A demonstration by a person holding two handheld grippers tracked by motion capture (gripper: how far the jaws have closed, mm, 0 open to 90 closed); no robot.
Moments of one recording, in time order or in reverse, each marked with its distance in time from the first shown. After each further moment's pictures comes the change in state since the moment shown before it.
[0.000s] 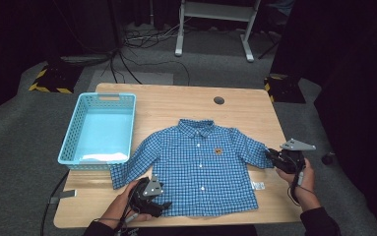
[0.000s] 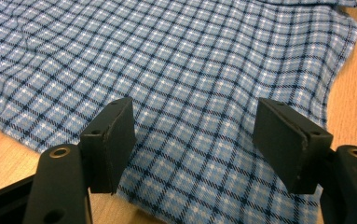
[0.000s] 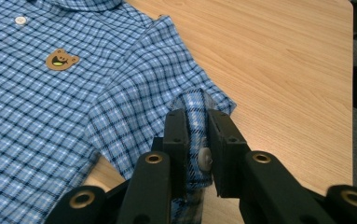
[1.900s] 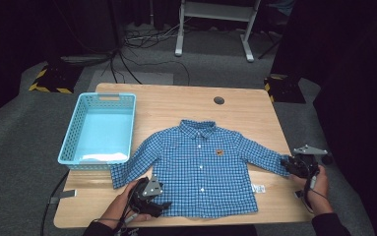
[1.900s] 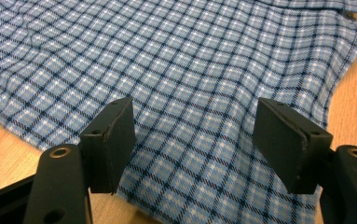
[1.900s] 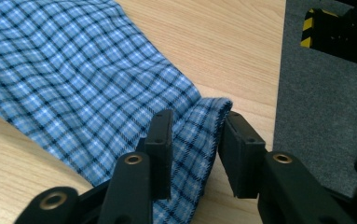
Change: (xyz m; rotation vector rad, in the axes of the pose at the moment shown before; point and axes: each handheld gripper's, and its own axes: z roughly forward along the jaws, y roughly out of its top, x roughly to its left) left arm 0.000 -0.001 -0.001 -0.005 0.002 -0.006; right arm -0.047 -0.044 0.002 0.143 -0.123 0.107
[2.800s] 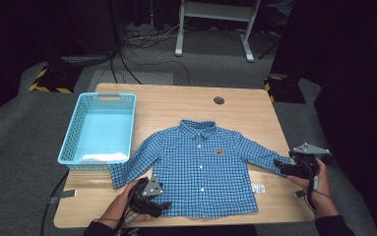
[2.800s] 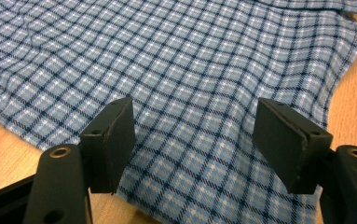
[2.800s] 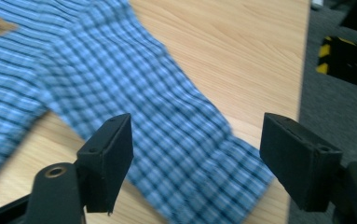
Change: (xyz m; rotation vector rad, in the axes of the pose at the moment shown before) left arm 0.000 0.000 0.000 -0.004 0.000 0.001; right arm 0.018 0.015 -0.021 -0.084 0.080 -0.055
